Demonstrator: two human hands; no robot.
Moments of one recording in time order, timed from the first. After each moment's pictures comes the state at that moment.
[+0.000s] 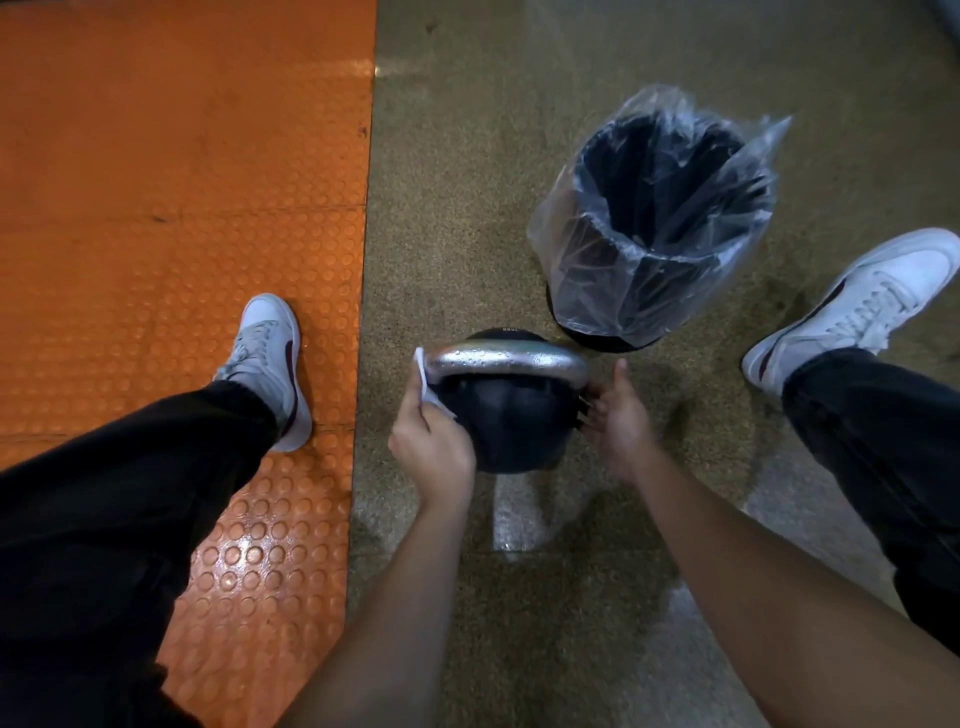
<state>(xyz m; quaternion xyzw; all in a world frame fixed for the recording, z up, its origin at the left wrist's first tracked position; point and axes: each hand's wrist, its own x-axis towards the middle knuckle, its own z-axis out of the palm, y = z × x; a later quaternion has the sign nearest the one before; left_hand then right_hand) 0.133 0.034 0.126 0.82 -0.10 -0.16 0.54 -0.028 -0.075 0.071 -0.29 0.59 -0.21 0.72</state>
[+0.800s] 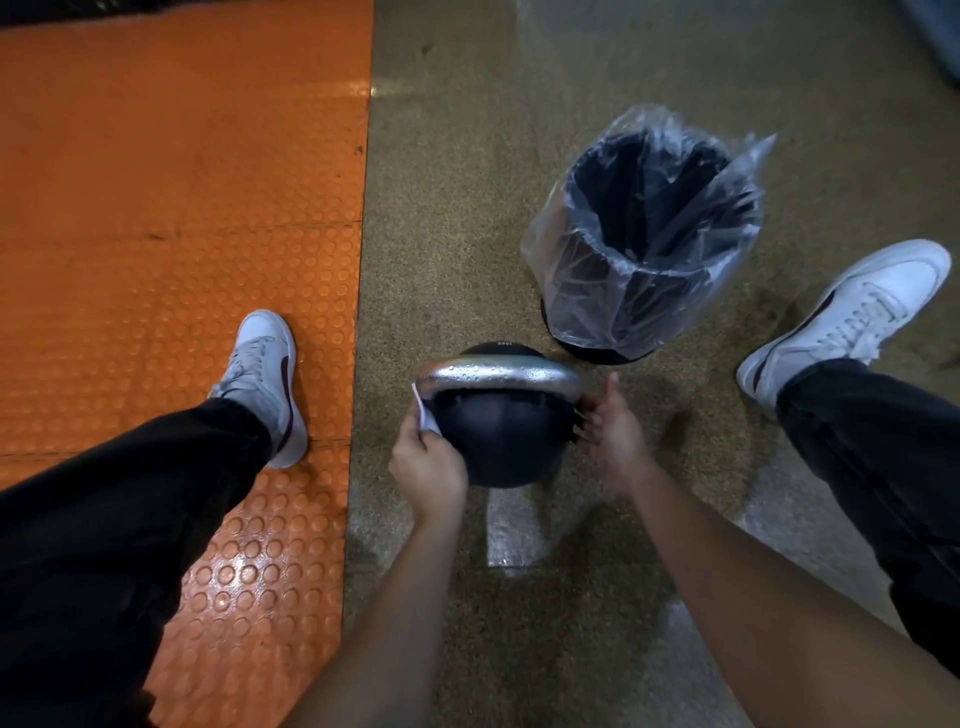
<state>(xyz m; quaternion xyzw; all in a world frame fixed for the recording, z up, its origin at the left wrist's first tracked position) 0.135 0.040 0.110 0.84 -0.07 -0.22 0.50 -0.028 -0.074 0.075 -0.29 0.58 -0.21 0.73</state>
